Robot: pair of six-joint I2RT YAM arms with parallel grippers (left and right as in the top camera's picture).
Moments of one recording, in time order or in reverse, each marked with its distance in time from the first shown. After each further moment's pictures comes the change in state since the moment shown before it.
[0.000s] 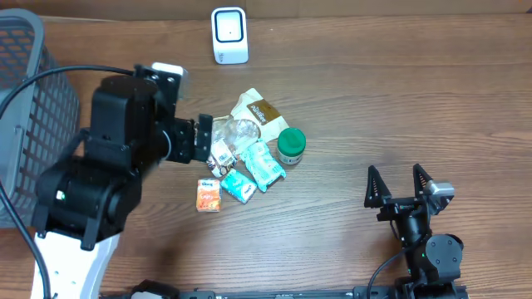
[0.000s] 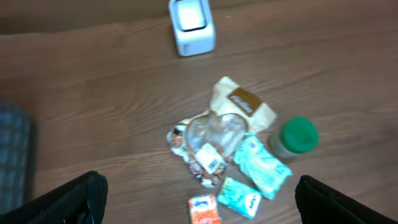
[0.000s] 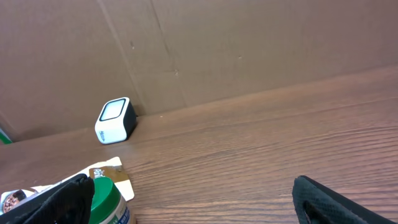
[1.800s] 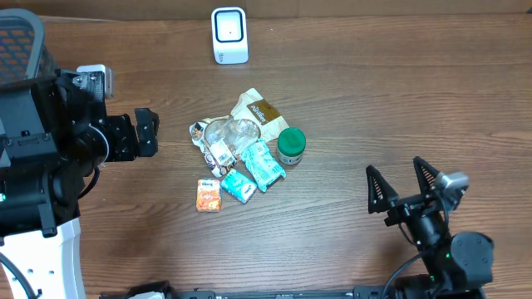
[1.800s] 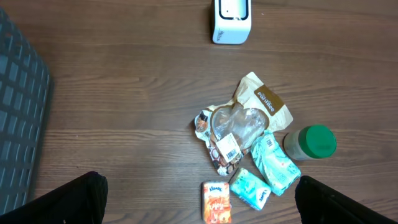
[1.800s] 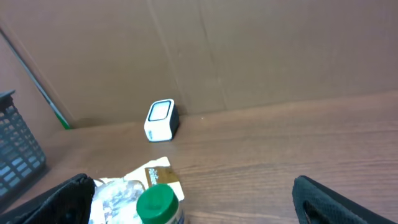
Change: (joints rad) left arm 0.425 0.003 0.017 -0.087 0.302 0.106; right arm 0.000 0.172 0.357 -0.220 -0.165 0.003
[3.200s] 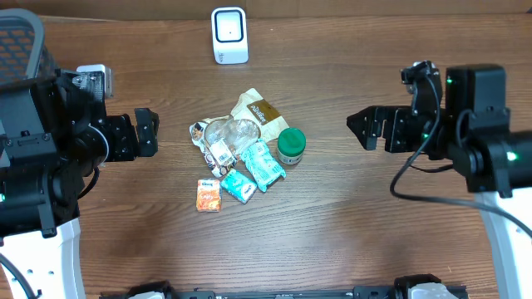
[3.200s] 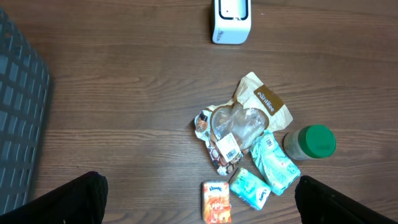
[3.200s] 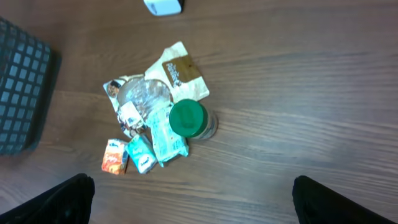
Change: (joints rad) left arm 0.000 0.001 0.003 -0.002 0.000 0.000; right arm 0.000 1.074 1.117 -0.908 -0.196 -0.130
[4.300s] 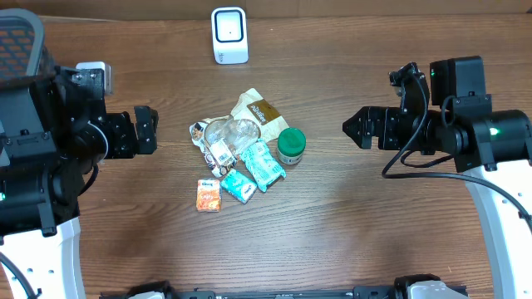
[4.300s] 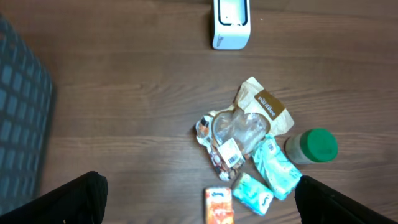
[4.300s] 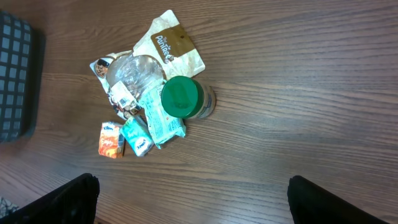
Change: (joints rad) left arm 0.000 0.003 0.000 0.026 0.000 0.018; right arm 0.000 0.081 0.000 -0.060 -0.013 0.000
